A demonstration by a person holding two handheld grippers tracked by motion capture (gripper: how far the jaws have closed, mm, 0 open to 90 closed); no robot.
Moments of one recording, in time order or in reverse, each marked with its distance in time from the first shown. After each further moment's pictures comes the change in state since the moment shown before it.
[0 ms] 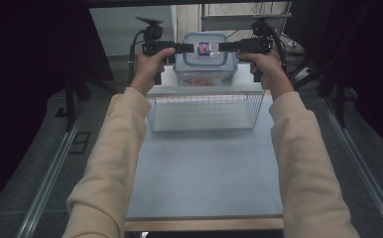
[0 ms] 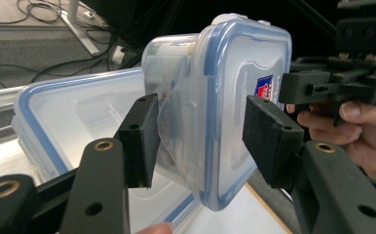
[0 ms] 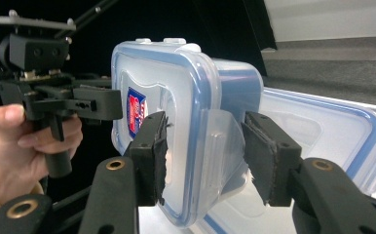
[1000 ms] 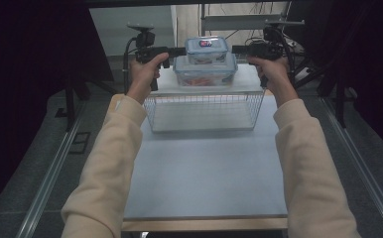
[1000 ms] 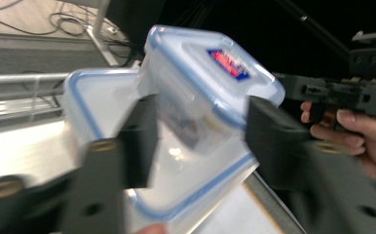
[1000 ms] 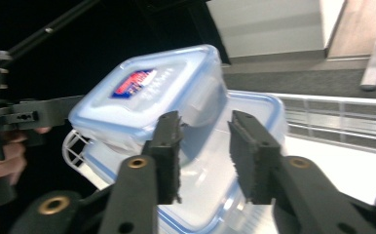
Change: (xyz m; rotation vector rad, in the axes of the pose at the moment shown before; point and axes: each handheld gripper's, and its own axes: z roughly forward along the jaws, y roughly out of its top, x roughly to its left) left arm 0.003 -0.023 -0.018 -0.057 0.078 -0.014; right arm -0.012 -0.016 -0.022 -0.081 -0.181 0.018
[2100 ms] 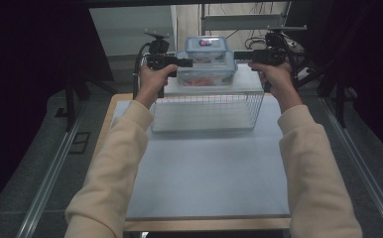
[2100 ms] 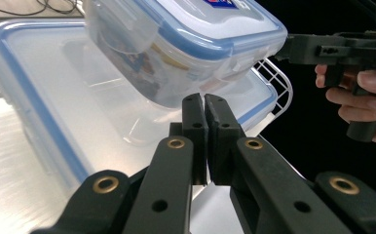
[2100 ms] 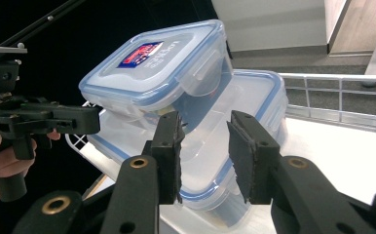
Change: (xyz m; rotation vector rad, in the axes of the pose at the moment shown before) left arm -0.013 -0.012 0.023 0.105 -0.014 0.068; right arm 0.001 -0.012 -0.010 0.024 0.011 -0.018
